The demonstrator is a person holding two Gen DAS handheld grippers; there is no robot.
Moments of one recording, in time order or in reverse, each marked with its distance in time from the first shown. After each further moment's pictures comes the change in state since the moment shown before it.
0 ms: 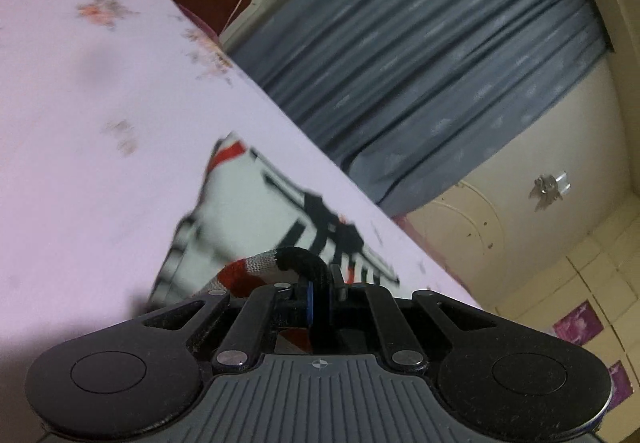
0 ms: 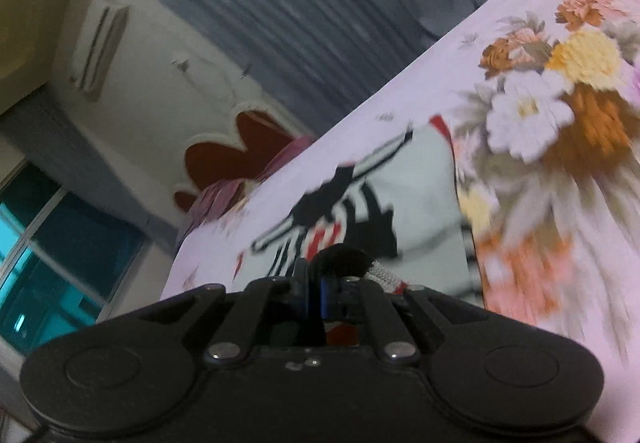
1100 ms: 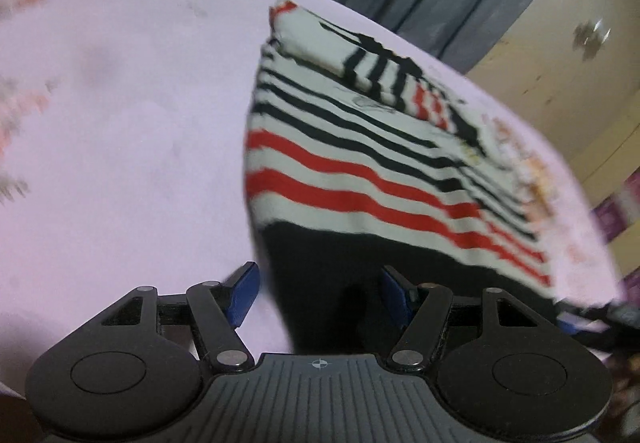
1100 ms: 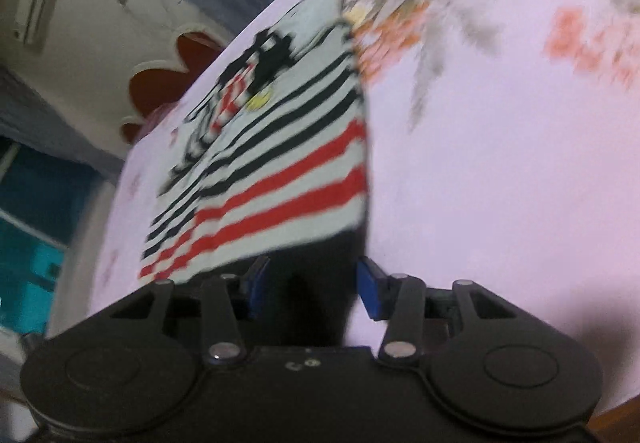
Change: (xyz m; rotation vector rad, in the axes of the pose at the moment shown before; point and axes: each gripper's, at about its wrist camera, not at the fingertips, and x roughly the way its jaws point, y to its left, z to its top) left arm -0.101 0.042 -0.133 0.236 0.299 0.193; right arm -0.071 -0.049 -0.157 0.076 0.239 -0.137
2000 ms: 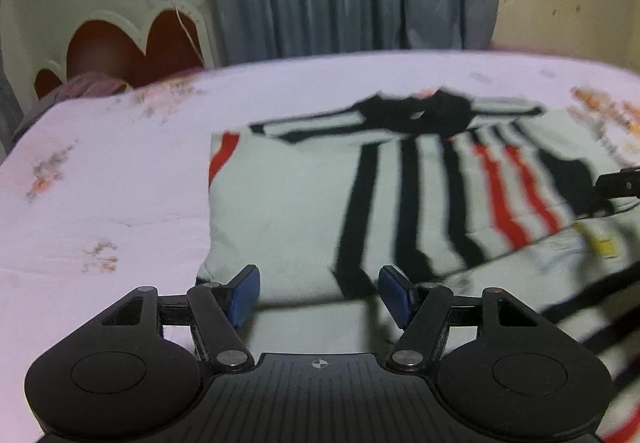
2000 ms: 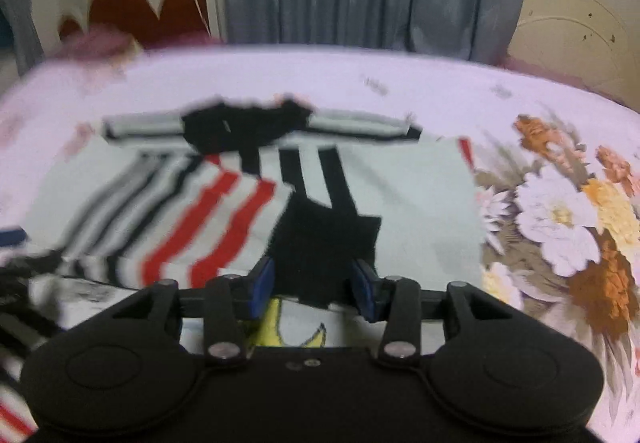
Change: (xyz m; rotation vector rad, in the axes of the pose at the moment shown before) left arm 0.156 -0.115 0.169 0.477 -0.125 0.361; right arm 0.169 0.139 0.165 -0.562 -0.145 -0.470
